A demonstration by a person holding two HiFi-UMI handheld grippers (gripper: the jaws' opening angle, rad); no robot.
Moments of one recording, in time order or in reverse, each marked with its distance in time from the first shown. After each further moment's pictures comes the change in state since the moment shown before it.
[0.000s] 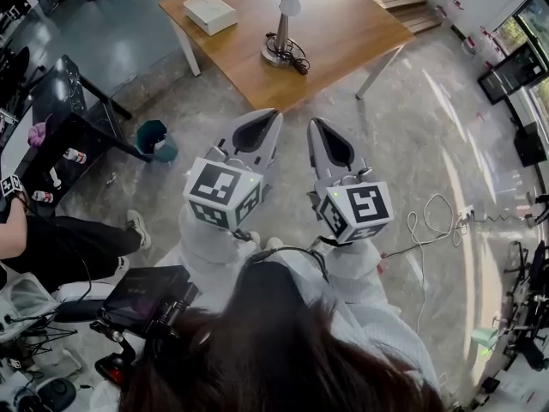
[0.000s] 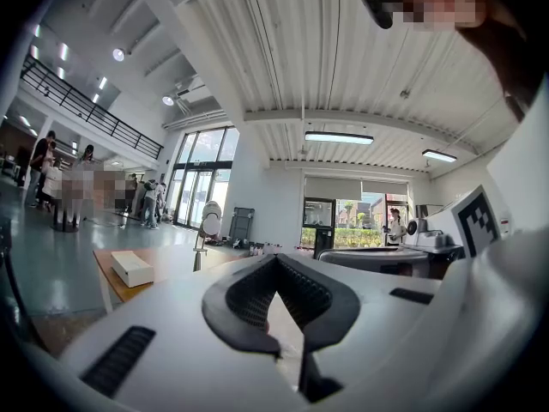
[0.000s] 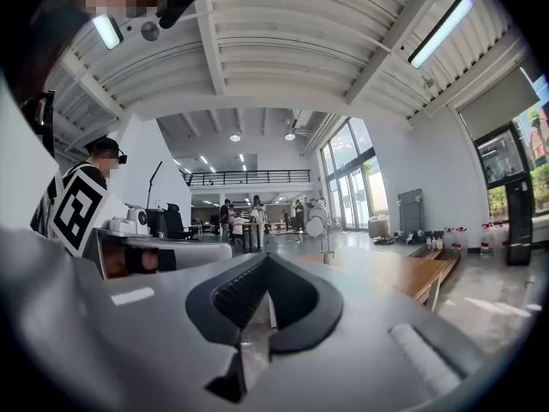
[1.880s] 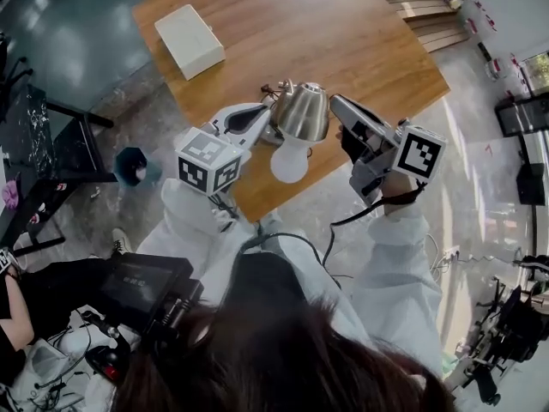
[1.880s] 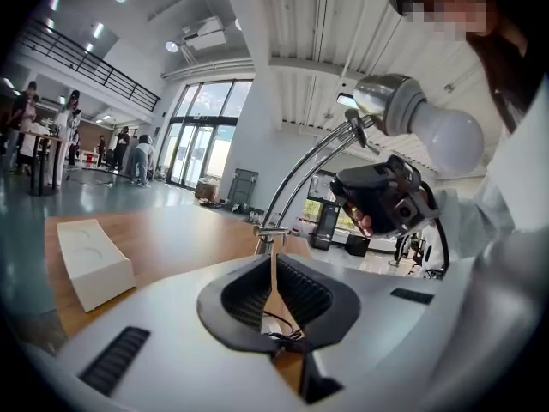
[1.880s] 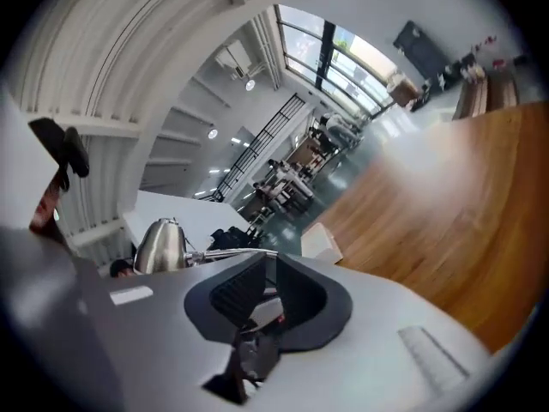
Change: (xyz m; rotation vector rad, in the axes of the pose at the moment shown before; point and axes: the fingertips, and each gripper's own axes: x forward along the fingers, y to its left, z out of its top) left arm 0.321 0.275 -0.079 -0.107 0.247 -0.072; right arm 0.350 -0.256 -0.008 0.649 0.331 0.469
